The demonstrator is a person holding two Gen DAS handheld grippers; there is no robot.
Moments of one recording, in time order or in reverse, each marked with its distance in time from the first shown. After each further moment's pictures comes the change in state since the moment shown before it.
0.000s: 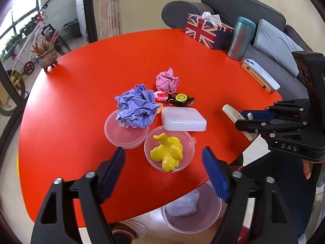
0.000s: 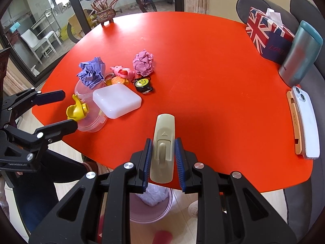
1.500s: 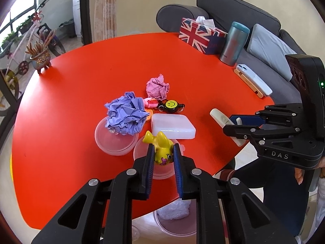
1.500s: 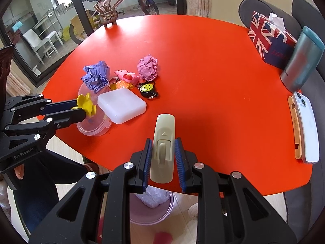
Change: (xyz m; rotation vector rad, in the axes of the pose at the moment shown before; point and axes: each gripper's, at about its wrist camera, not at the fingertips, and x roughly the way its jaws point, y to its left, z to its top) left arm -0.003 -0.004 0.007 -0.008 -0.025 -0.059; right arm -0.003 0.005 0.004 -0.003 -0.019 0.005
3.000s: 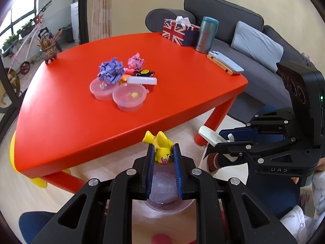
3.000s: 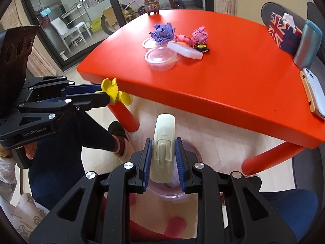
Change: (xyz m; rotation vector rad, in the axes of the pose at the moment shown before) left arm -0.062 -0.044 -0.098 0.023 -0.043 -0.029; right arm -0.049 0.057 -0.113 -0.106 -0.012 0.151
